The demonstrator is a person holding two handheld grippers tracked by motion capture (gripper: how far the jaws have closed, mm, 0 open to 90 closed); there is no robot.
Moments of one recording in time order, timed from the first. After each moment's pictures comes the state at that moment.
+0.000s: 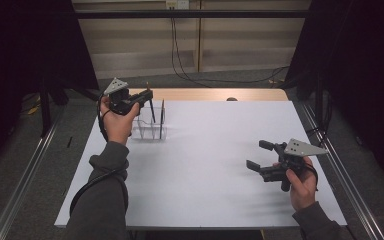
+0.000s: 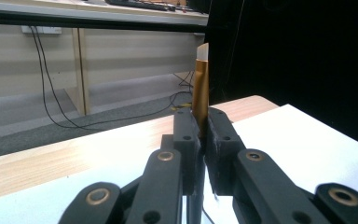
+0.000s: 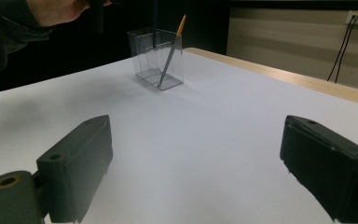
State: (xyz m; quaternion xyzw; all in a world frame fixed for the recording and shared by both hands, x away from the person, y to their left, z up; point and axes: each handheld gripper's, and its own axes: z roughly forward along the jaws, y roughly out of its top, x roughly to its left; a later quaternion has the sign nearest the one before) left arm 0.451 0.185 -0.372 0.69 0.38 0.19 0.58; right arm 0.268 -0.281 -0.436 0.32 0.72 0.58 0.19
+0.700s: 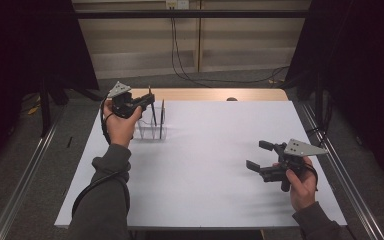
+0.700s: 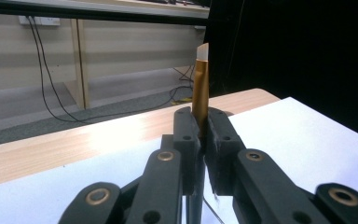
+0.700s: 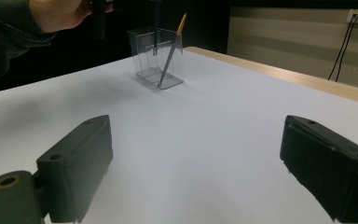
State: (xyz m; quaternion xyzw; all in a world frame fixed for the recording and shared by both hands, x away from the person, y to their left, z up) left arm 0.450 0.180 -0.385 0.70 0.39 0.19 0.57; right arm 0.268 -0.281 -0.436 0.32 0.72 0.58 0.19
